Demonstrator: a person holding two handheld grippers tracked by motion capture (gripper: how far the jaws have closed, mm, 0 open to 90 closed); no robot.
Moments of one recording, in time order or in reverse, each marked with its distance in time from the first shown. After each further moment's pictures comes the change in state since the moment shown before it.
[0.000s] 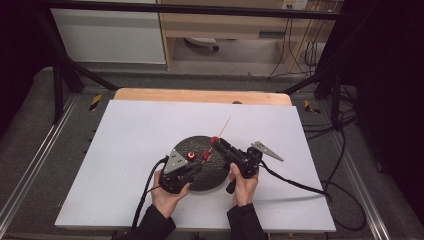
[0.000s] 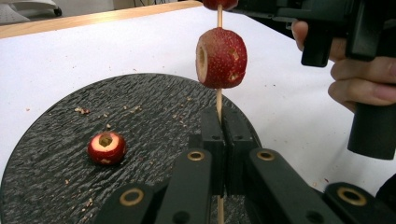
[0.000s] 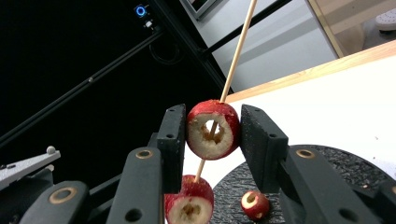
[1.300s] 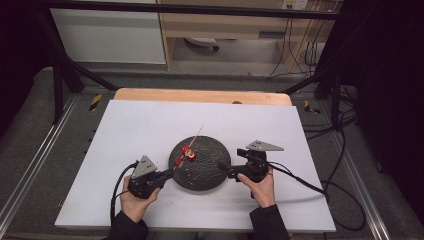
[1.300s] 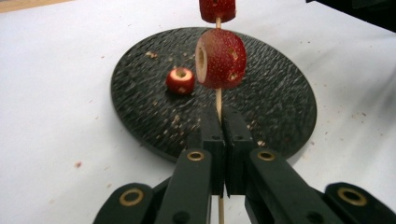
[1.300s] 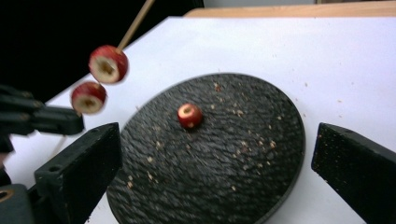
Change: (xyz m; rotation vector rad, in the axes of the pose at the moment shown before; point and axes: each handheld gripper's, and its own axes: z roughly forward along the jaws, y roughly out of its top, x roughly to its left) left arm 0.052 -0.034 -0.056 0.078 0.037 0.015; right arm -0.010 0.016 -0.018 0.431 -0.137 -0.311
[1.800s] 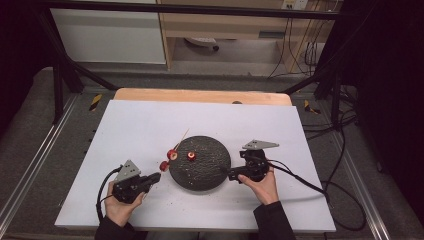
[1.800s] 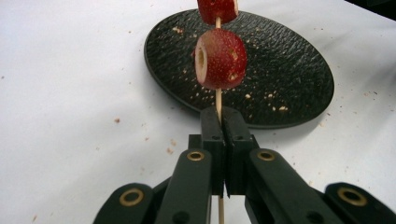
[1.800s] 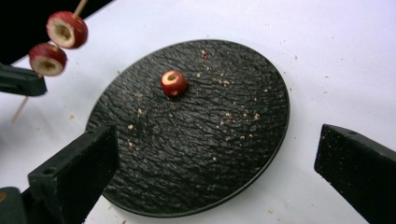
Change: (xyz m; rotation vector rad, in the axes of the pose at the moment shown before) left arm 0.023 -0.023 -0.023 0.010 0.006 -0.033; right arm -0.003 0.004 0.002 0.152 -0.053 -0.070
